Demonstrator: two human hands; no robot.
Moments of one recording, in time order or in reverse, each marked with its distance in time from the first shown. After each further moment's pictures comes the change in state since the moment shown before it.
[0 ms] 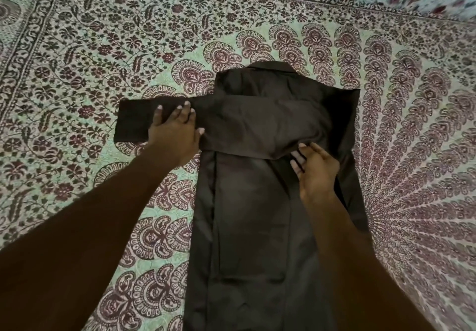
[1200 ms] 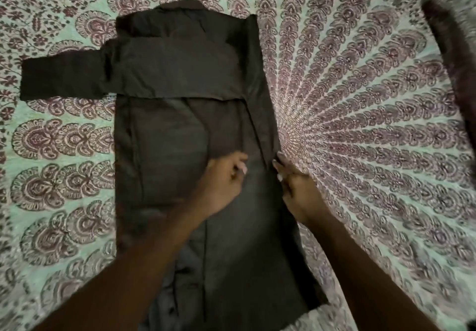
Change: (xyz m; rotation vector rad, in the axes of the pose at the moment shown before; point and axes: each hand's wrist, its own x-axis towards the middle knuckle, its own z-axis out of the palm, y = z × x) left_hand -0.195 0.275 0.042 -0.902 -0.183 0.208; right_hand -0.059 0.003 -0.288 -1.350 -0.513 -0.556
